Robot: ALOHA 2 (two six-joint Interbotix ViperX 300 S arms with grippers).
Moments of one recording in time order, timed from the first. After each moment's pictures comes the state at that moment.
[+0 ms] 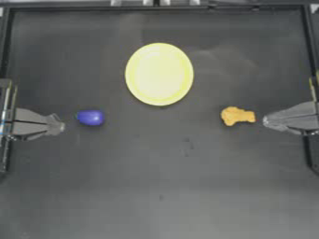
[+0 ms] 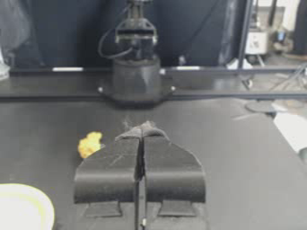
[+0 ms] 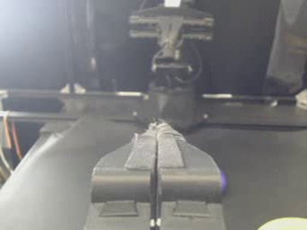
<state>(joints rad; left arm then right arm) 0.00 -0.96 1.19 0.00 -0.29 0.00 0.00 -0.96 1.18 0.00 -0.29 0.00</state>
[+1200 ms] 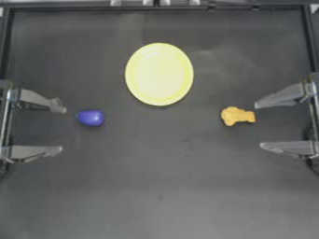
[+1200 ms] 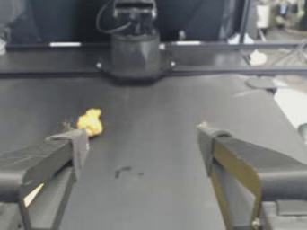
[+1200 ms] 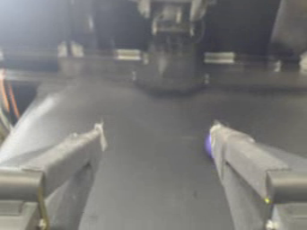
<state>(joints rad) 0.01 -0.97 1.17 0.00 -0.18 0.00 -0.05 -0.94 1.11 -0.01 -0.04 0.00</state>
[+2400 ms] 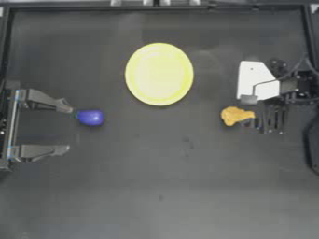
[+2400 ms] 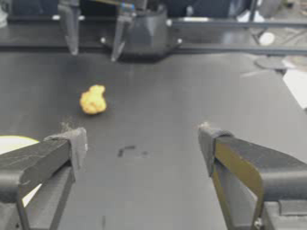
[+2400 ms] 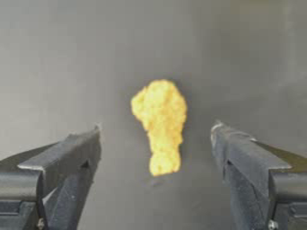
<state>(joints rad) 0.05 -0.92 1.16 -0.02 -0.15 0.00 -0.30 -0.42 0.82 -0.09 0.74 -0.06</state>
